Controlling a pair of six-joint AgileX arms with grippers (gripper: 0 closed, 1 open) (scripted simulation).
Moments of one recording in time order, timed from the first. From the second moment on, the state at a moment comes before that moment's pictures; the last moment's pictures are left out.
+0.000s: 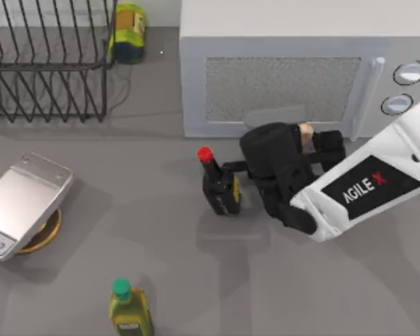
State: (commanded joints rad) left arm 0.47 -0.17 0.19 -0.43 0.47 0.02; right arm 0.59 2.27 1.24 0.61 0.58 0.25
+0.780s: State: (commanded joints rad) left arm 0.03 0.46 0.72 -0.49 0.16 -0.10; right arm 0.59 2.27 1.24 0.61 0.58 0.25
